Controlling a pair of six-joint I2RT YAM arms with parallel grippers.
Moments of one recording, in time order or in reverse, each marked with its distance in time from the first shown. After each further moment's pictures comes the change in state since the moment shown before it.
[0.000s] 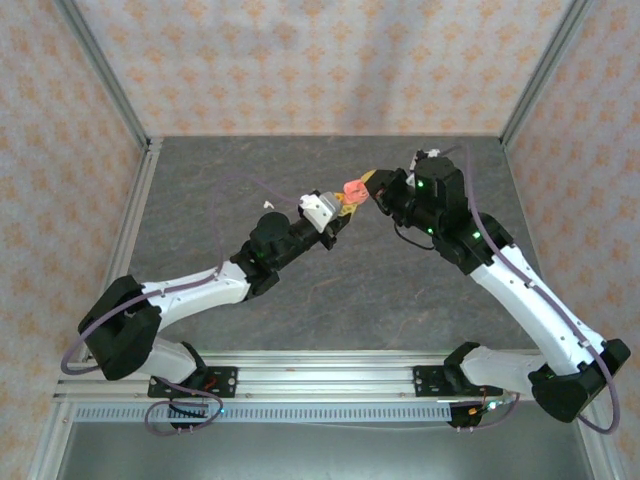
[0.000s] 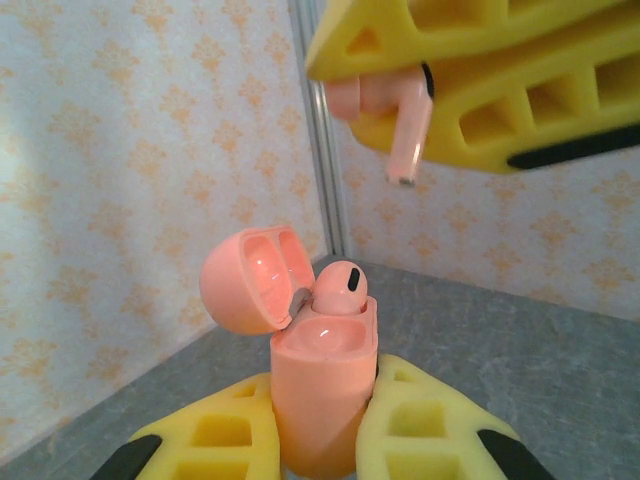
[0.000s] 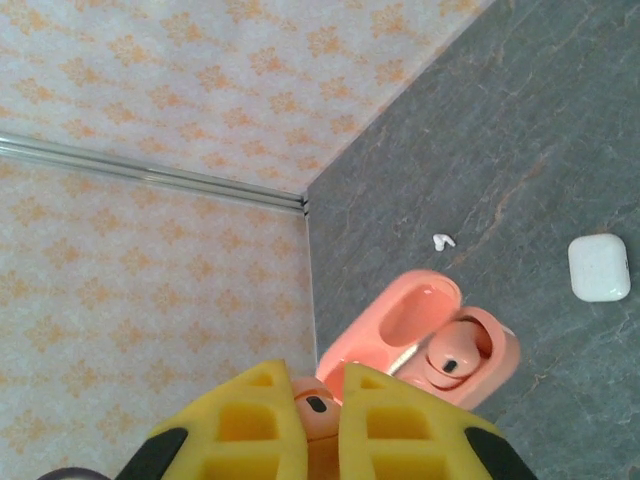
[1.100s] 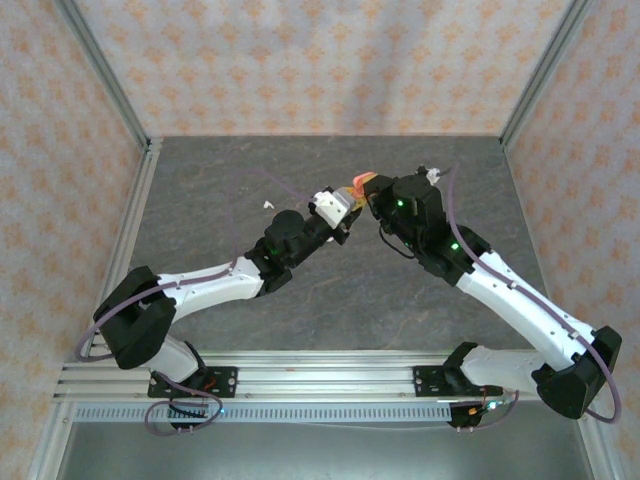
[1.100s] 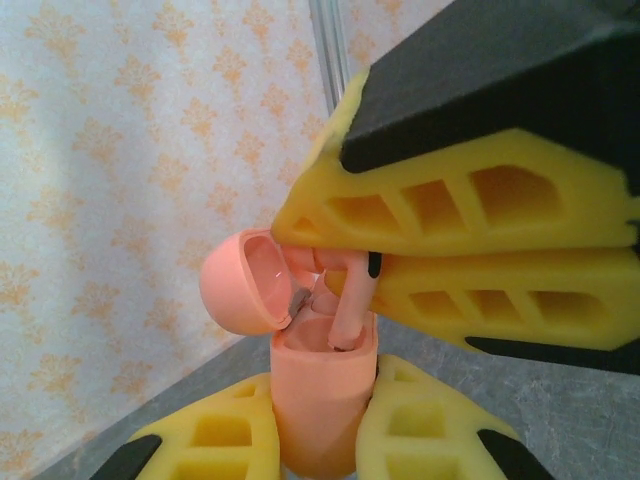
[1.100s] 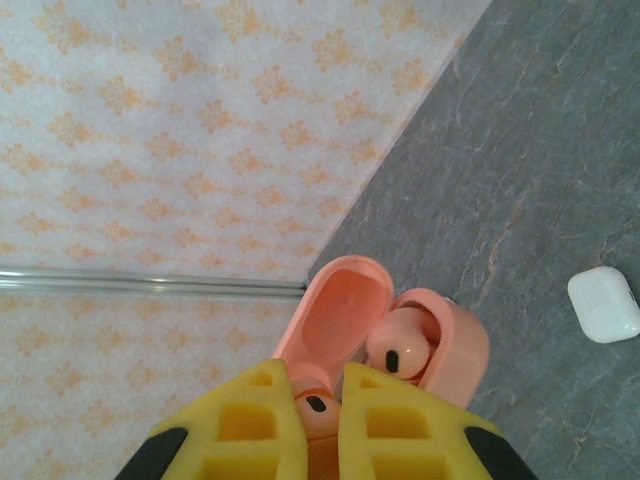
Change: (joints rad) left arm -0.046 0.087 0.080 0.027 -0.101 0.037; right arm 0.104 0.000 -0.137 0.166 0.318 0.192
